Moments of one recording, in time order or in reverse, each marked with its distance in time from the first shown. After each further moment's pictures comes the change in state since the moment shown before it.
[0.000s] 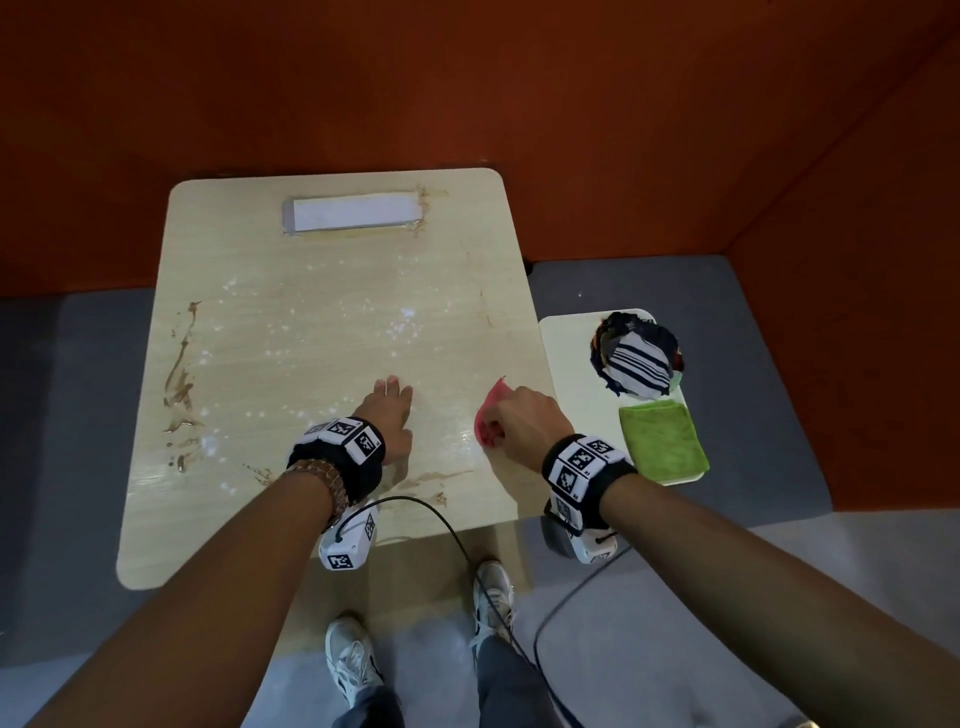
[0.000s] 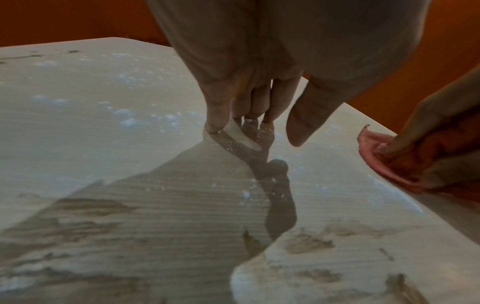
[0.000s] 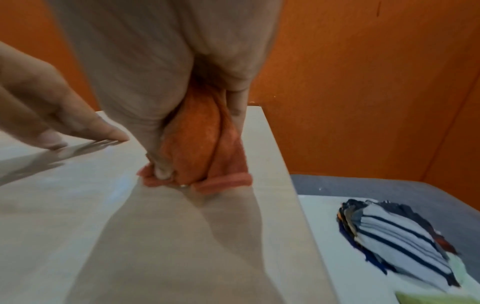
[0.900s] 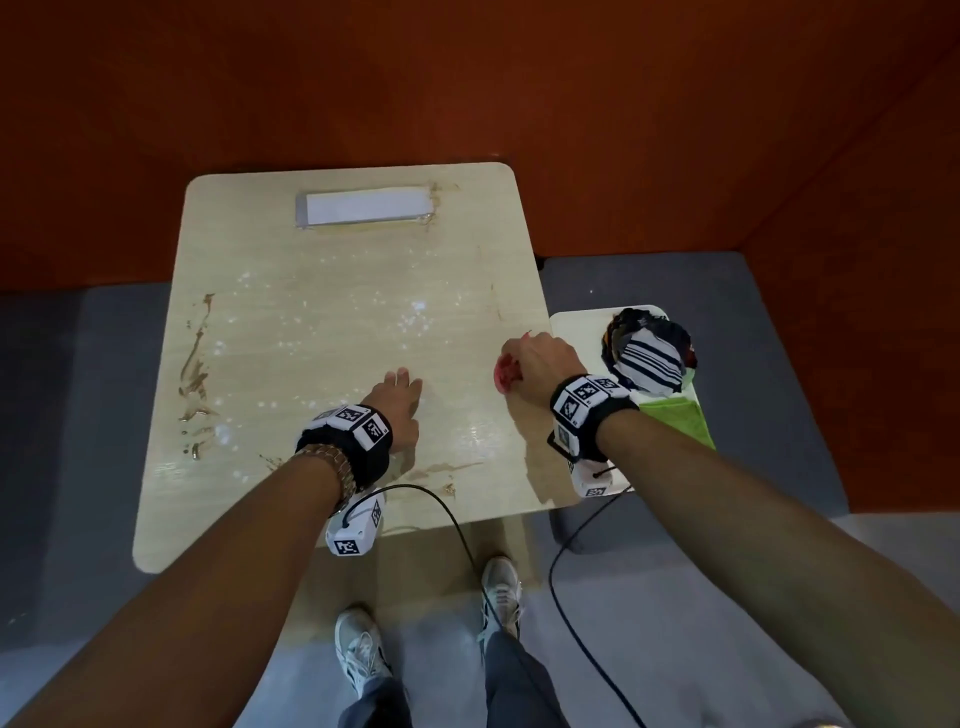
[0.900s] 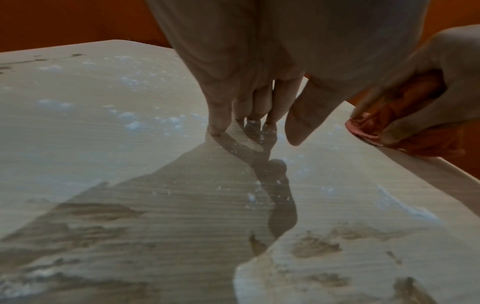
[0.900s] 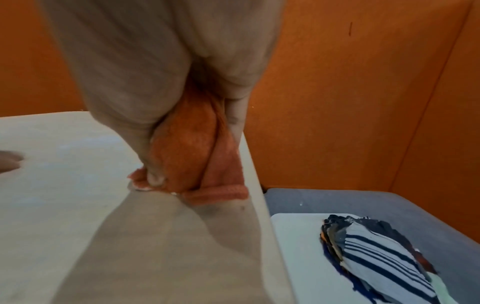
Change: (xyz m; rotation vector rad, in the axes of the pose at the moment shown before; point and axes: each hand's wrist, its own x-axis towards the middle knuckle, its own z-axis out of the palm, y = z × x) left_hand 0.003 -0.003 0.000 0.055 -0.015 -0.009; right_hand 0.044 0.027 -0.024 -0.036 0.076 0.122
